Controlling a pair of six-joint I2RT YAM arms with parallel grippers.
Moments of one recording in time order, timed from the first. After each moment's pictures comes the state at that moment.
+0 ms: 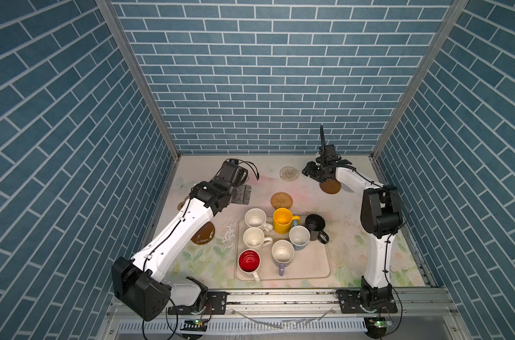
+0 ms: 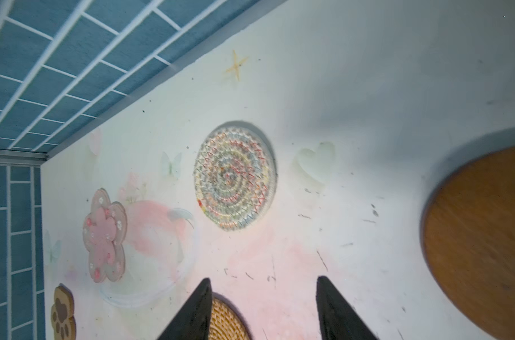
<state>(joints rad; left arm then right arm) -0.49 1.36 1.34 -0.88 -0.31 -0.25 0.31 2.15 1.76 -0.49 -0.25 0.56</state>
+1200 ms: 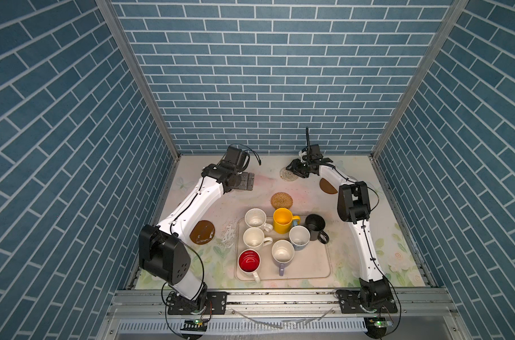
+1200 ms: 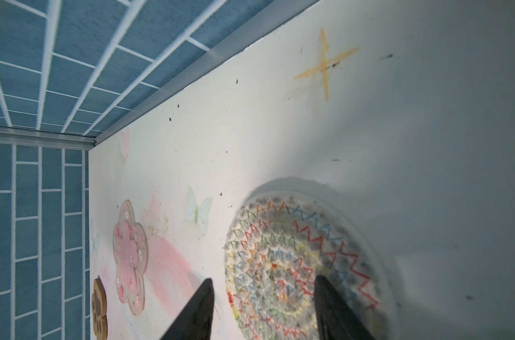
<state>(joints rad) -0.41 1.58 1.49 -0.85 -0.21 -0.23 0.34 2.60 2.24 -0.49 -0.44 0.59</state>
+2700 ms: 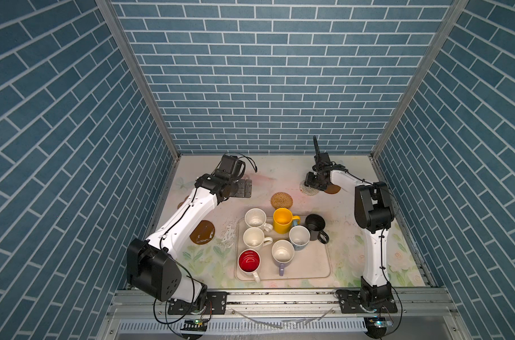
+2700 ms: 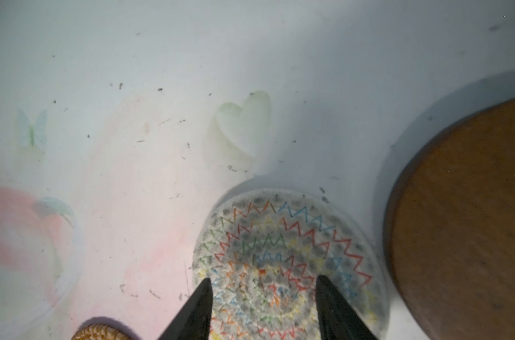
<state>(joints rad) -0.41 1.48 1.36 -0.80 -0.15 -0.28 0.30 2.22 1.71 -0.57 -0.11 0.46</state>
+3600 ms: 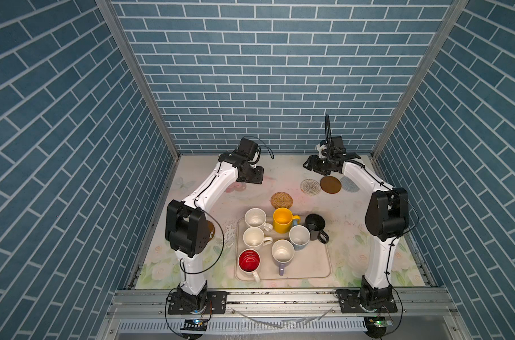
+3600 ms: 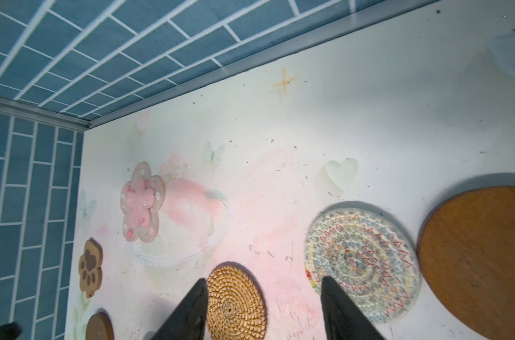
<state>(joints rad) -0.43 1.93 1.82 -0.93 0.08 -0.22 0.29 2.05 1.79 -0.59 -0.37 0.42</state>
